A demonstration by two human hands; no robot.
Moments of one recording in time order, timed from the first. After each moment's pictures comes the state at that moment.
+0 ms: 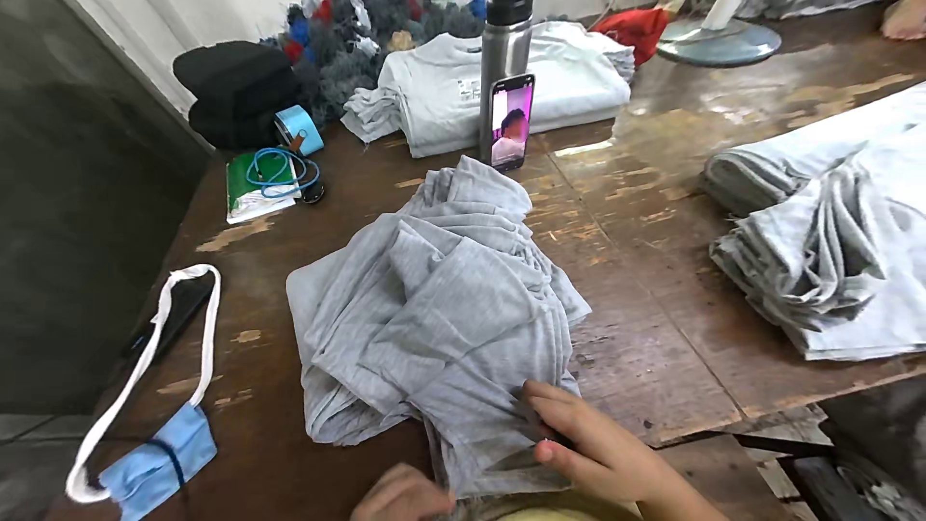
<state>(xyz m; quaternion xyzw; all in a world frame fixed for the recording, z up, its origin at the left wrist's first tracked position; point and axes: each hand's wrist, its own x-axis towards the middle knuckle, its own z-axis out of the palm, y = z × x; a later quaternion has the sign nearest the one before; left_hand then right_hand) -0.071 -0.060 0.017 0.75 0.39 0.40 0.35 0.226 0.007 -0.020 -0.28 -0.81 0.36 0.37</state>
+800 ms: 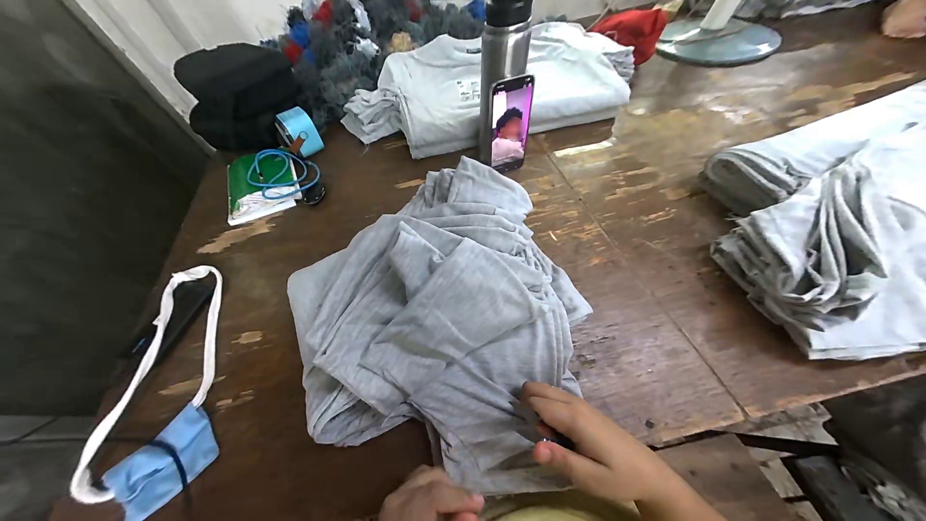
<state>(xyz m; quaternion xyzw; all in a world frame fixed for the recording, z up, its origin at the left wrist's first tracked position) -0.043 -0.057 0.013 0.71 0.38 0.44 0.39 0.223 0.007 -0.022 -0.29 -0.81 0.34 0.38</state>
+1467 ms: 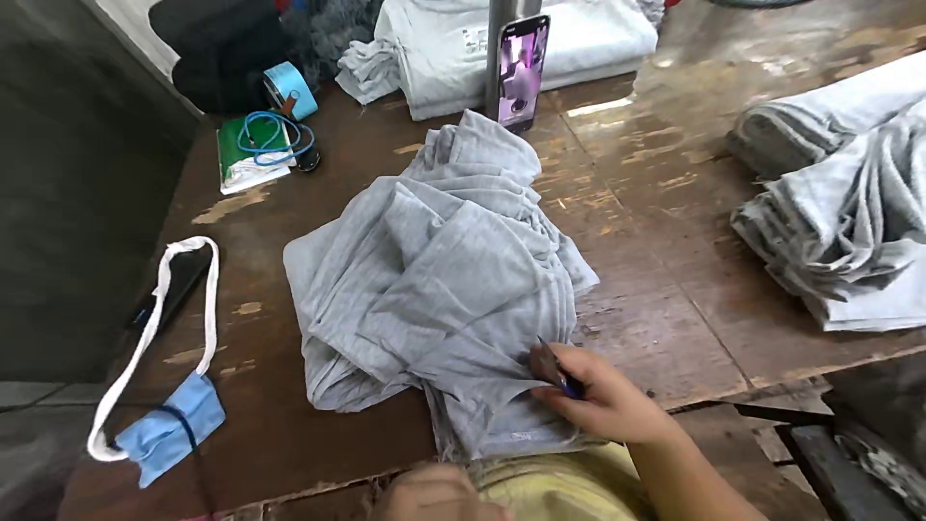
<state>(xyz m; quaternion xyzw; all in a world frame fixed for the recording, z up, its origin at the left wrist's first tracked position) -0.051 -0.061 0.031 0.79 0.26 0.36 0.41 0.234 0.017 -0.029 -0.28 -0.75 0.43 0.43</state>
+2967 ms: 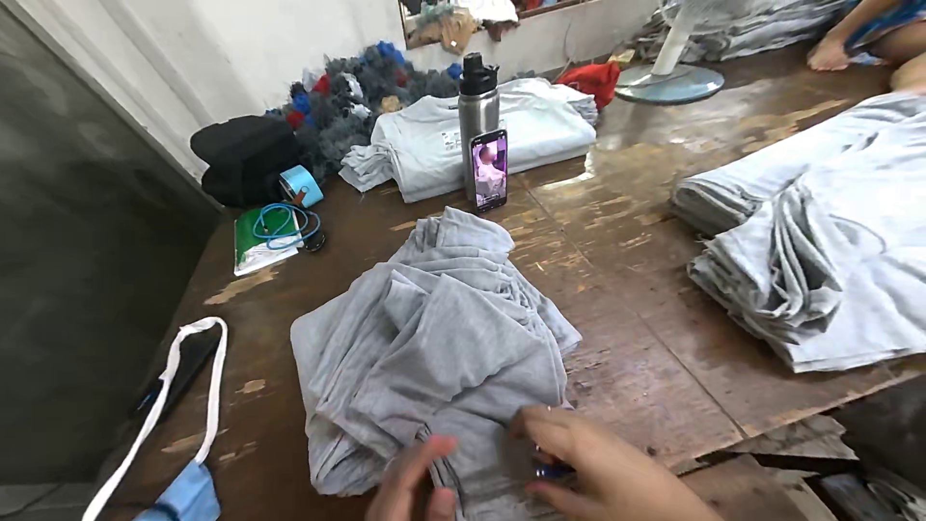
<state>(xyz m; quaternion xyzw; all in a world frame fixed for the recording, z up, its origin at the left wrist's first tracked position) -0.026 -0.019 0.036 0.68 0.39 0.54 0.32 0.225 0.014 0.002 -0.30 -0.84 0.29 0.35</state>
